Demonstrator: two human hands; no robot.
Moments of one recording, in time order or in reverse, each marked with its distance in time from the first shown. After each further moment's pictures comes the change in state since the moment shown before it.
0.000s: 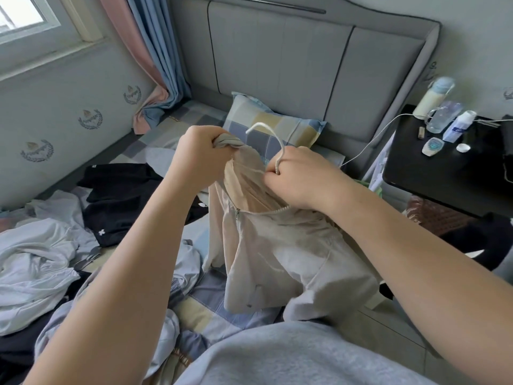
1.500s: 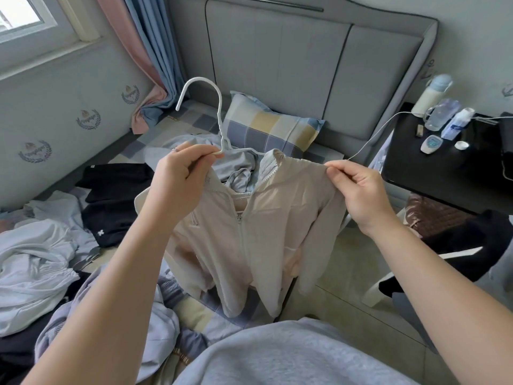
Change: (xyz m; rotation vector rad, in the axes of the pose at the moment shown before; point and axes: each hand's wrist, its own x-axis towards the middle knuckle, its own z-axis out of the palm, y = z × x) left_hand -0.040 -0.030 -0.008 -0.020 0.137 0.182; right_hand -0.029 0.110 0.043 0.874 0.505 -0.077
